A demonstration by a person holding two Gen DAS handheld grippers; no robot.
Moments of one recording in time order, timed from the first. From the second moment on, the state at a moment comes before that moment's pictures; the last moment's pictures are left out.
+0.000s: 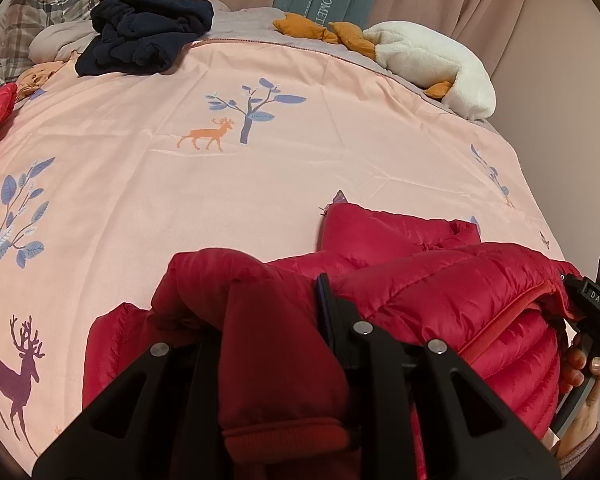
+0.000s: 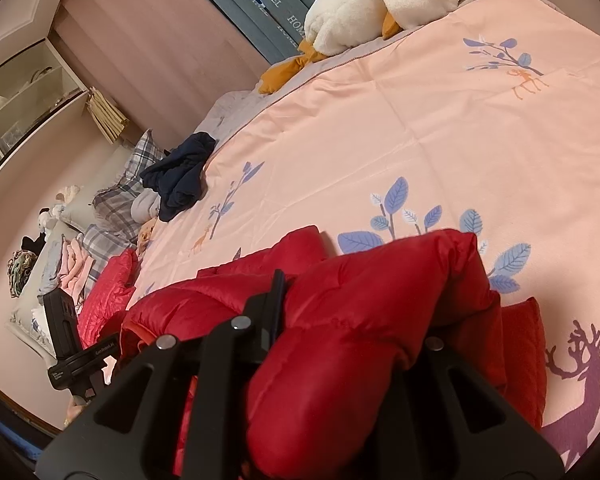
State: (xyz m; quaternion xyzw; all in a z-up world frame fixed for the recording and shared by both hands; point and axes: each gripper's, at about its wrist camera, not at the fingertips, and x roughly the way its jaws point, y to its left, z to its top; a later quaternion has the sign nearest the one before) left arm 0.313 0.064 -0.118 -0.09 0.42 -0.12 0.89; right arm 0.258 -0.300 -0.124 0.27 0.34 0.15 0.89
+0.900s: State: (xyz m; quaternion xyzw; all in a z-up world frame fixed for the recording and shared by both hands) left arm 0.318 0.063 -0.119 -0.10 0.44 -0.11 0.89; right arm 0.254 -0.300 -0.127 0.30 0.34 0.16 0.88
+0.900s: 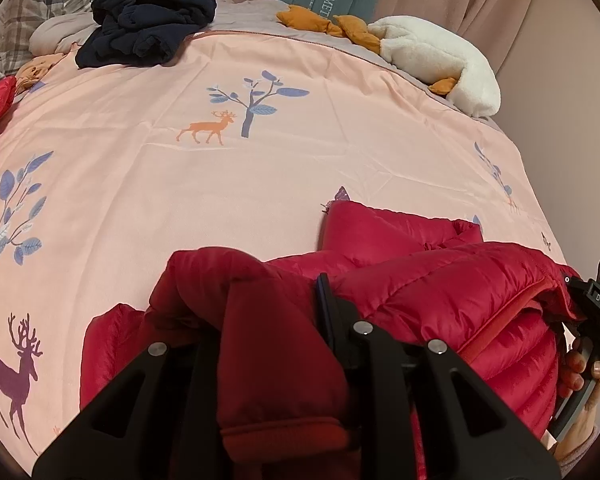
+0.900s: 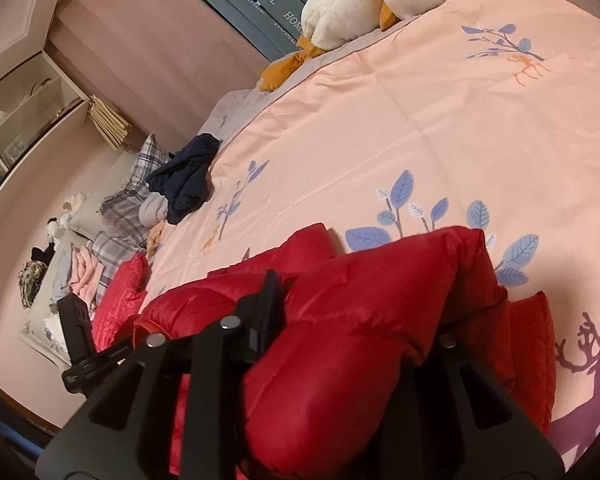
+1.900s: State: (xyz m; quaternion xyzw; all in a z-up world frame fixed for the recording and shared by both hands) left arm 0.294 0.061 -0.094 -0.11 0.42 -0.11 0.89; right arm 0.236 -0.301 -0.113 0.30 0.33 0.16 0.88
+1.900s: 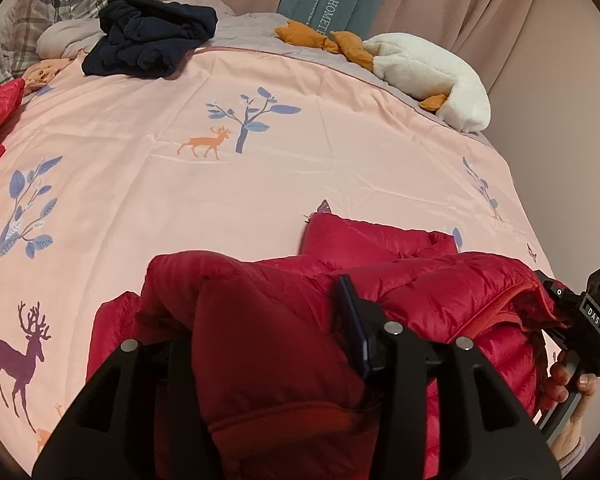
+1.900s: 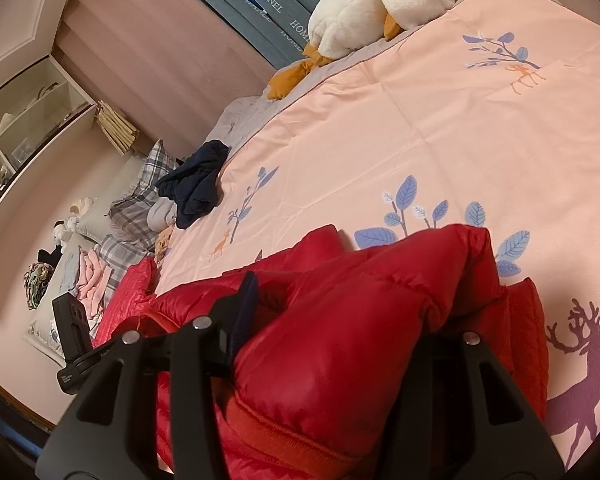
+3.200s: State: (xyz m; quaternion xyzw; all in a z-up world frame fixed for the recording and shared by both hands) left arm 0.281 0.064 -0.080 -0.12 0.40 -0.10 0.90; right arm 0.232 -0.317 -0.098 0.31 0.32 0.15 0.88
